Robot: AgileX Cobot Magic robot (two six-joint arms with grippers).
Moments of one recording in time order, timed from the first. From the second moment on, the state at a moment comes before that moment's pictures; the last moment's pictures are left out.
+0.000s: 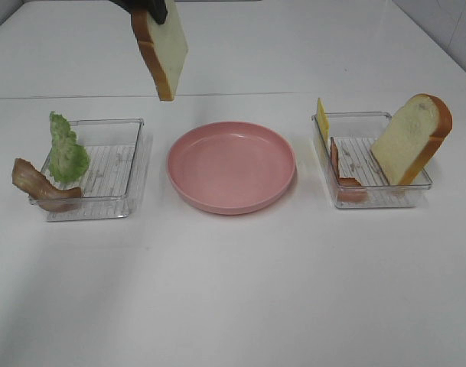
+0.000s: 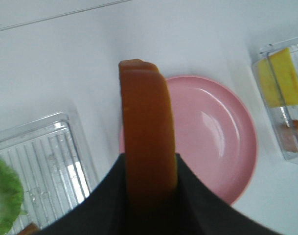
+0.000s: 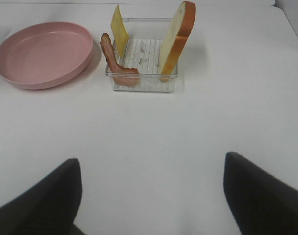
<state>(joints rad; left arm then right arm) -0.39 2.17 -2.30 -0.12 1.23 -0.15 -0.04 0.00 -0.51 0.10 1.07 -0.11</state>
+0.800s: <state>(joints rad) -0.24 2.44 -2.30 -0.80 1.22 0.09 -0.04 0.00 -0.51 0.10 1.07 -0.11</state>
